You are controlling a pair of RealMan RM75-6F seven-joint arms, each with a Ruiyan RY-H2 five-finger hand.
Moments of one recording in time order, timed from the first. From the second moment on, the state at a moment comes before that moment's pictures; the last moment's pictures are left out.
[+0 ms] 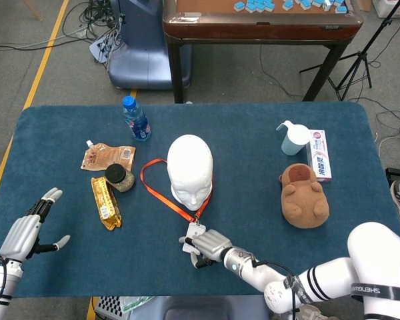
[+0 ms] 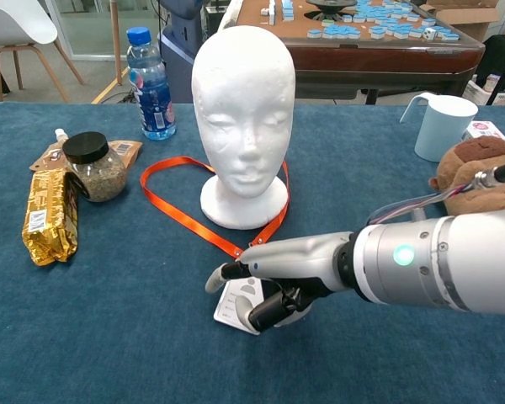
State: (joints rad) left arm -0.22 -1.02 -0.05 -1.84 1.39 1.26 -0.18; right arm 1.12 -1.53 -0.02 -1.89 -0.55 0.76 -0.48
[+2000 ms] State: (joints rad) left arm -0.23 -1.04 -0.05 -1.84 1.40 1.25 -0.18; right arm 1.15 -1.51 -0.10 -1.91 -0.54 0.82 -0.44
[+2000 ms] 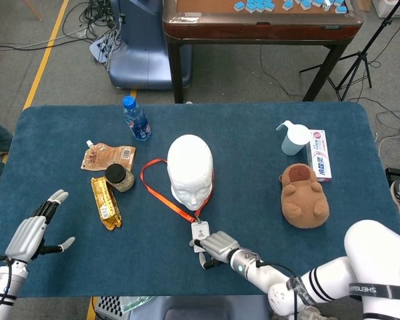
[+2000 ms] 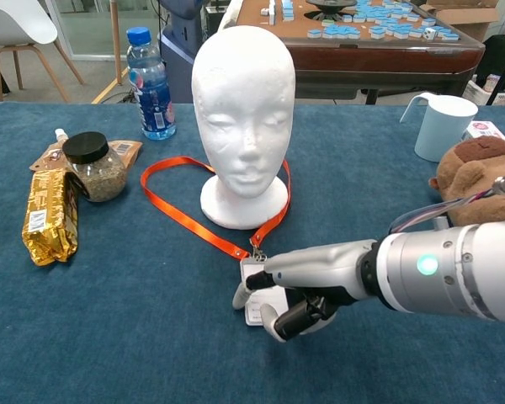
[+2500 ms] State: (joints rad) left arm -0.21 -1.05 -0.05 -1.80 1.39 1.28 -0.20; right arm 0.81 -1.31 -0.19 -2.01 -0.99 1.21 -0.33
